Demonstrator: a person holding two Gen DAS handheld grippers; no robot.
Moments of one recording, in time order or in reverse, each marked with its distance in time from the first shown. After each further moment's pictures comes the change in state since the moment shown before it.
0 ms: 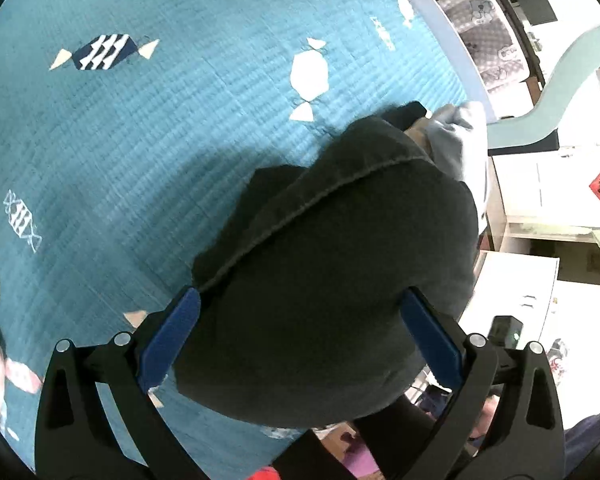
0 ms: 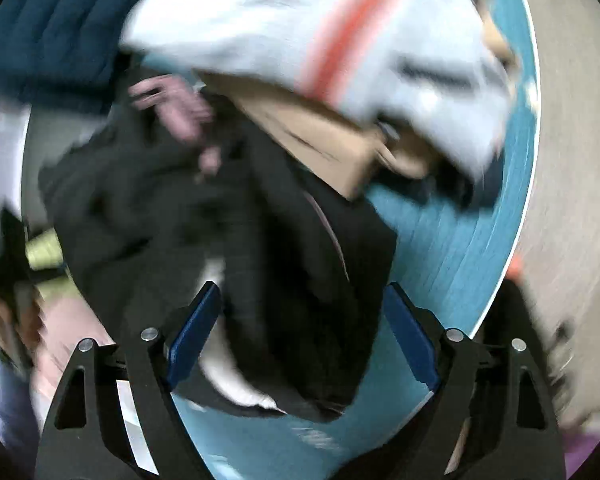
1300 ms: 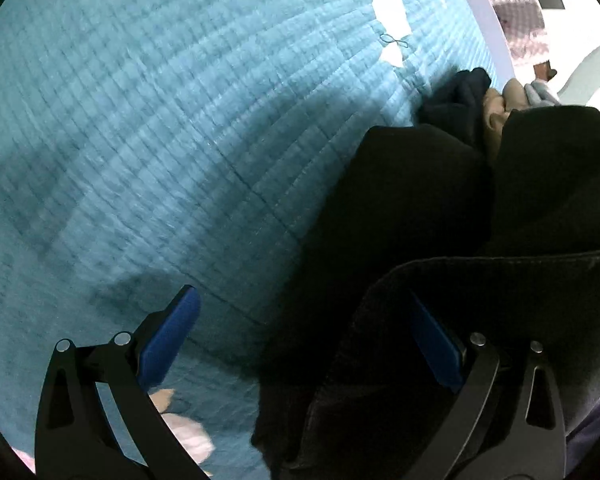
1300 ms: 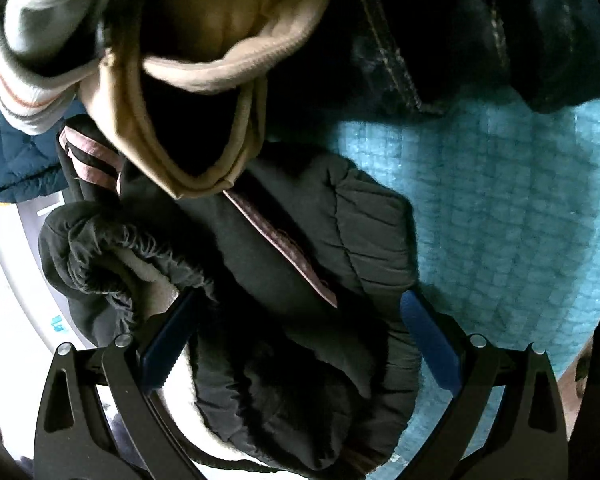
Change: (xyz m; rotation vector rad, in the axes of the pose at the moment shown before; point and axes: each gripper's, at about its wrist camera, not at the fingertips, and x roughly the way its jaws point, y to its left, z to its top) left arm 0.151 0.103 0.024 -0.002 0.152 -0.110; right arm 0.152 -0.139 -0.023 0.267 0.179 0.376
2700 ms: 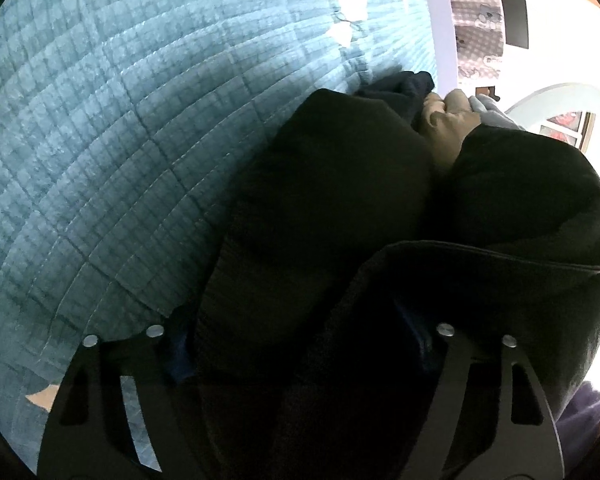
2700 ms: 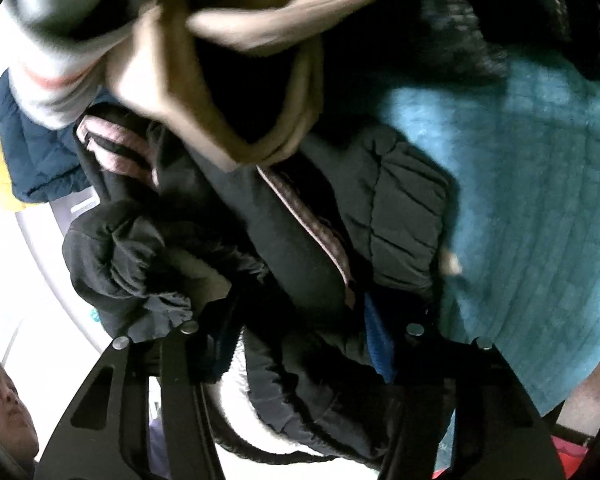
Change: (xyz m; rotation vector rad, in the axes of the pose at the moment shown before) left arm 0.020 -0.018 -0.015 -0.068 0.024 -0.335; right arm 0.083 -0.038 0.006 0.036 0.086 0.159
